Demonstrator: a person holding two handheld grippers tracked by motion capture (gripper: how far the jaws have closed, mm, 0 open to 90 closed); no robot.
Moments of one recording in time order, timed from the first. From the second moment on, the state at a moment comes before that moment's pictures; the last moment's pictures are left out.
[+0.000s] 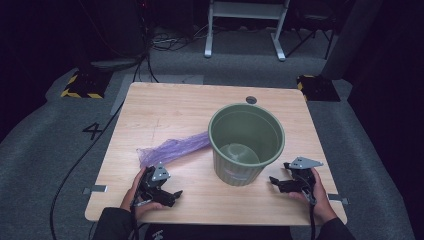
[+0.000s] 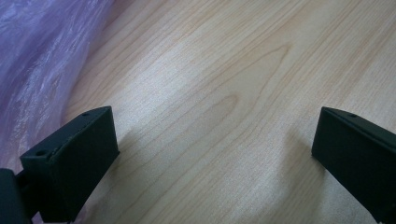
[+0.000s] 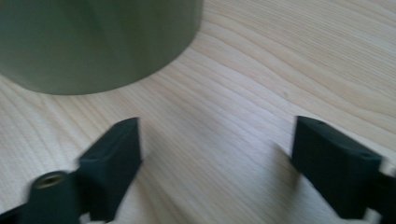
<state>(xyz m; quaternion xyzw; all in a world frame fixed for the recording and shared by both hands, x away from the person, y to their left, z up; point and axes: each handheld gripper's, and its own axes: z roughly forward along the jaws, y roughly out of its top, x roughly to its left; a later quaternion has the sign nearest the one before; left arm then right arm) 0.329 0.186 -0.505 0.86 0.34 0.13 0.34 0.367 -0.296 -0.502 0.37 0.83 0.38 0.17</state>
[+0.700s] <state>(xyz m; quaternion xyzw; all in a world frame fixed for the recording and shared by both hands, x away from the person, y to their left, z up) 0.329 0.186 -0.505 0.86 0.34 0.13 0.34 0.342 -0.235 -0.484 0.30 0.83 0.42 0.19</state>
